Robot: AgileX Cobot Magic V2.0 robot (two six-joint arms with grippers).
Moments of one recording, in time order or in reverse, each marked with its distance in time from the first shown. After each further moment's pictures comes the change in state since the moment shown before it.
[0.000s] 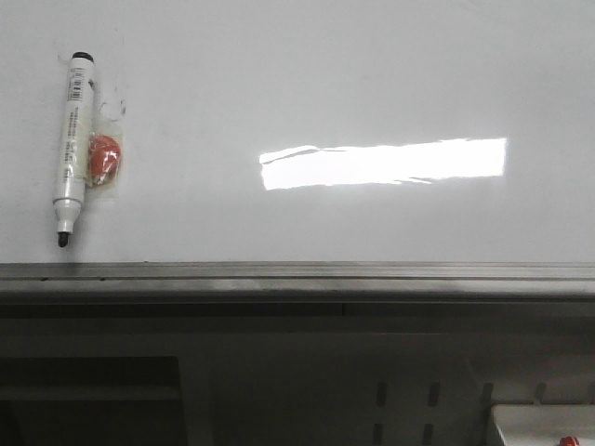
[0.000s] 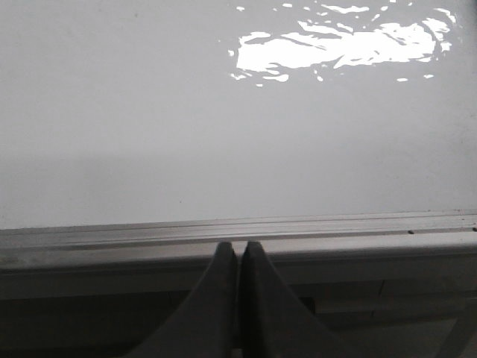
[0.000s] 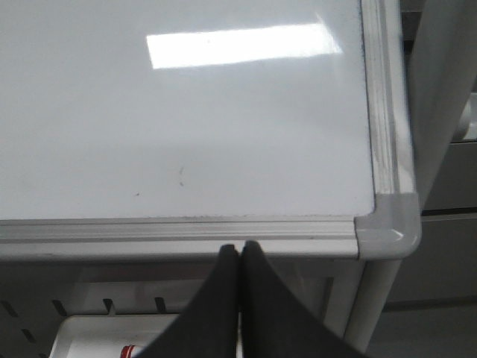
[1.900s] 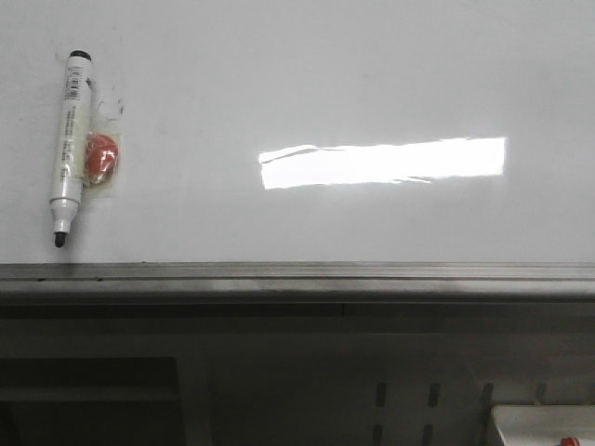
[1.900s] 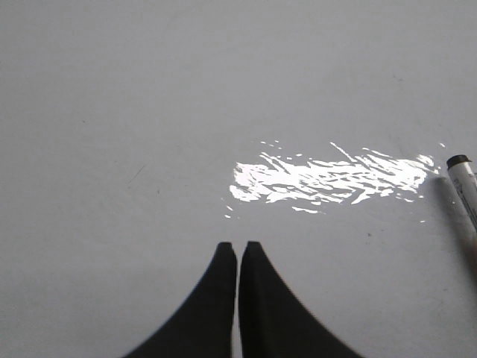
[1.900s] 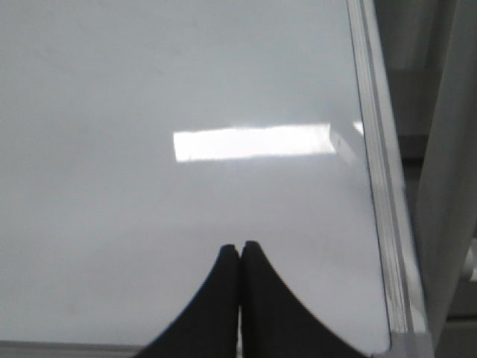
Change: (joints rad) left arm 0.000 0.005 0.000 -0.037 -0.322 0.000; right arm 0.029 0.045 -0.040 -0.005 -0.228 0.000
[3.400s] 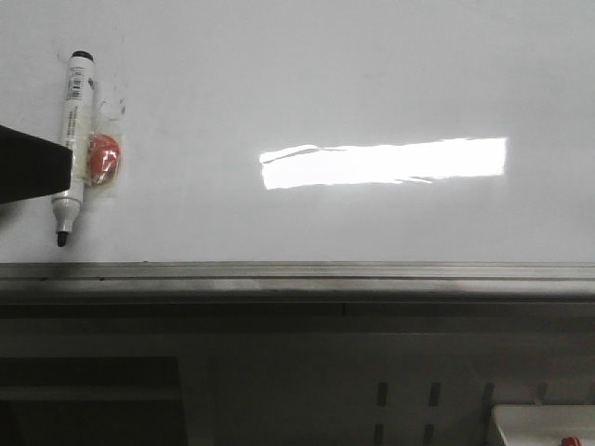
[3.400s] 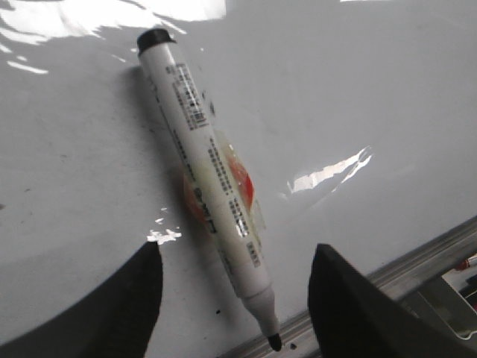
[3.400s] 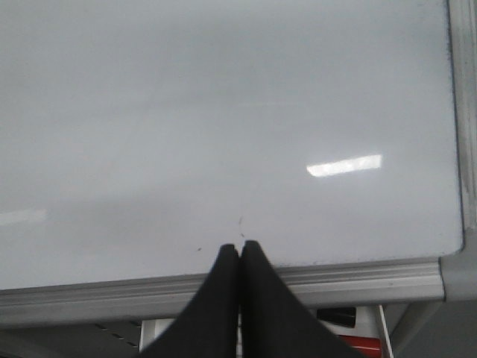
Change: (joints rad) left arm -0.591 0.954 -0.255 -0.099 -0.319 -0.025; right arm 0.005 0.478 -0.249 0.182 0.251 0.000
